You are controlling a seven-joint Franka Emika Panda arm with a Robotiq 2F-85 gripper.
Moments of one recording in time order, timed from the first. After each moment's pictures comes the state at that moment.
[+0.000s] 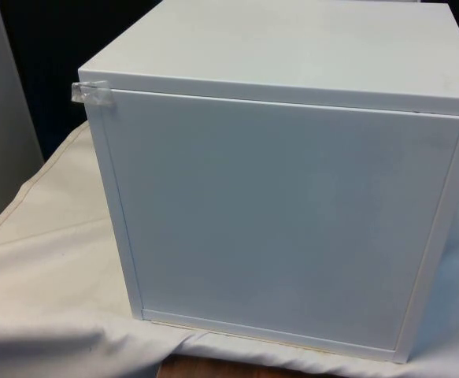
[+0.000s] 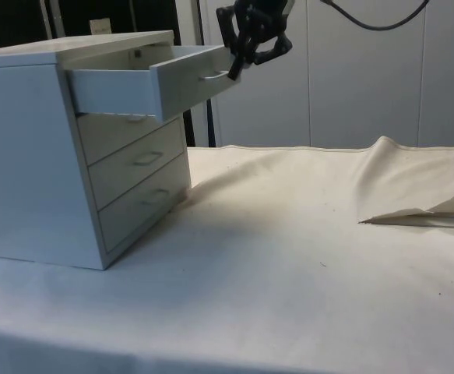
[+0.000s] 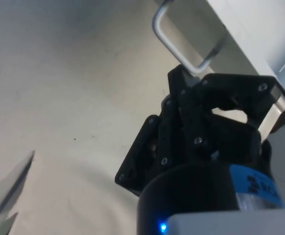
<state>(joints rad) 0.36 -0.54 -0.37 -2.76 -0.88 2.71 -0.82</state>
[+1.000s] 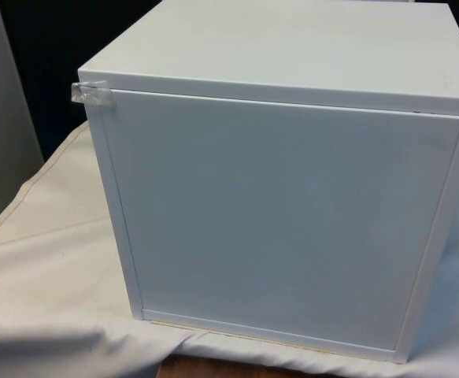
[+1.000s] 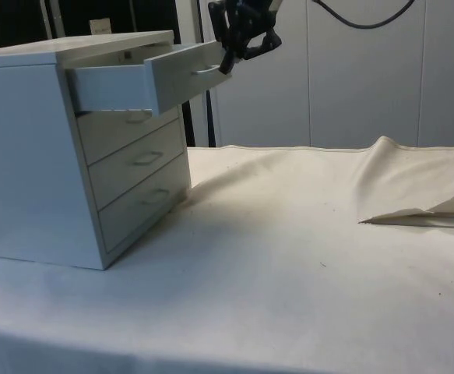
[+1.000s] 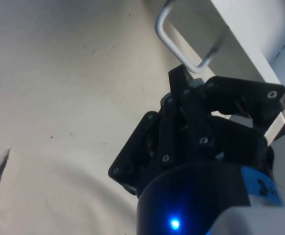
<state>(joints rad) 0.36 -0.49 -0.37 -2.69 -0.93 2.68 -0.68</state>
